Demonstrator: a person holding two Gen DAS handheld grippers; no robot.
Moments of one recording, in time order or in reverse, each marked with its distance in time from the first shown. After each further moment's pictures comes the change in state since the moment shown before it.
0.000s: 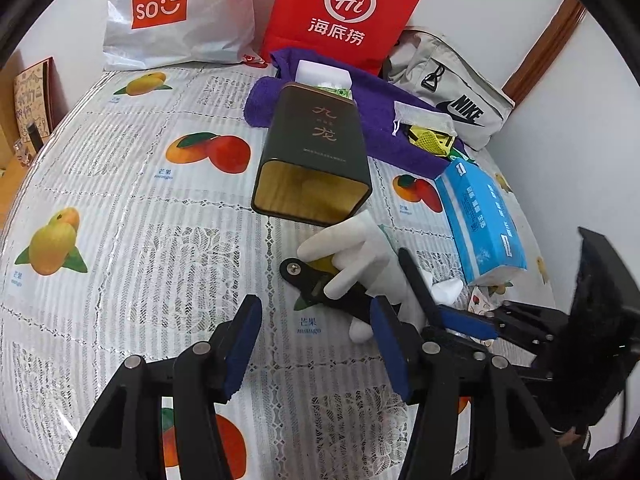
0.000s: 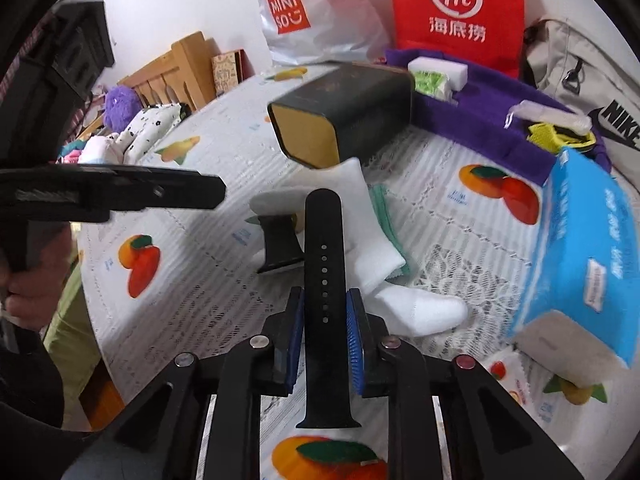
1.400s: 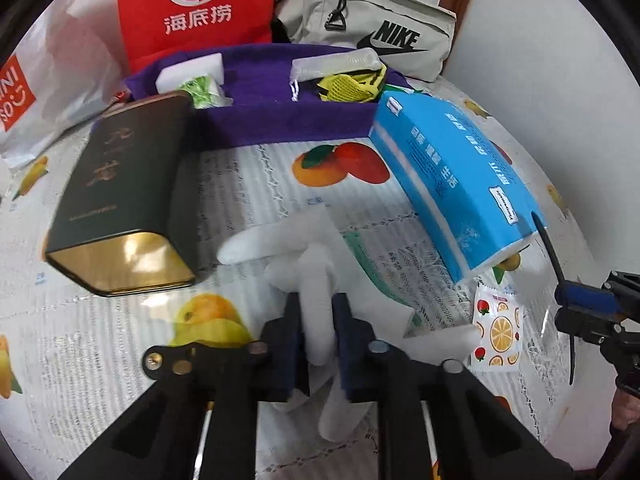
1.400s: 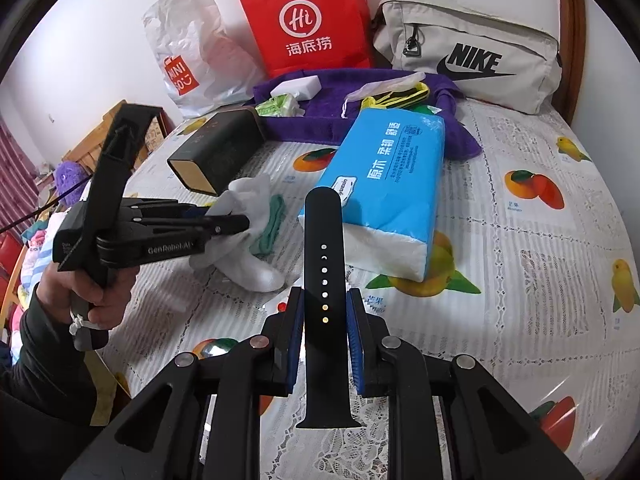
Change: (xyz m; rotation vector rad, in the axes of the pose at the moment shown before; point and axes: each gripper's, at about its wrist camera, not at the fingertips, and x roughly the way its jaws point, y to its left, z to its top) left arm 0.080 -0.100 0.014 0.333 0.045 0.044; right arm -0.087 -0.086 -0.061 0.271 -0.070 -0.134
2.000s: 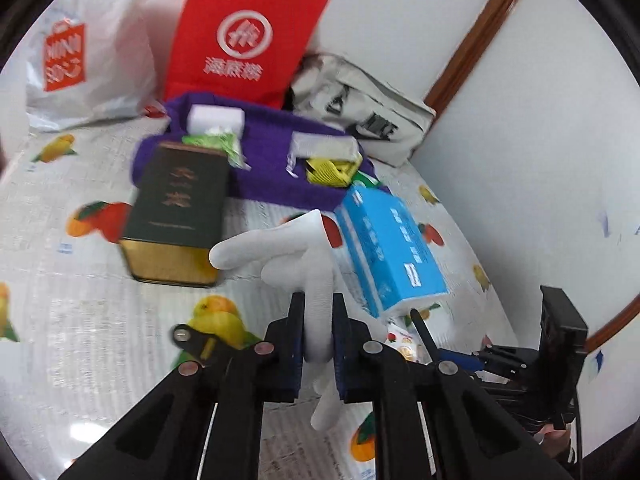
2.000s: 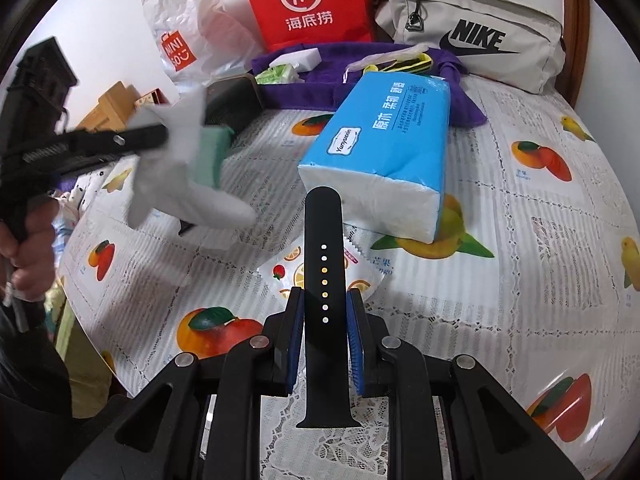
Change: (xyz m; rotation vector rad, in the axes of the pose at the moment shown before) left arm -0.086 0.033 -0.011 -0.208 -0.199 -0.208; right arm 0.014 0.003 -0.021 -0.004 0.066 -0.029
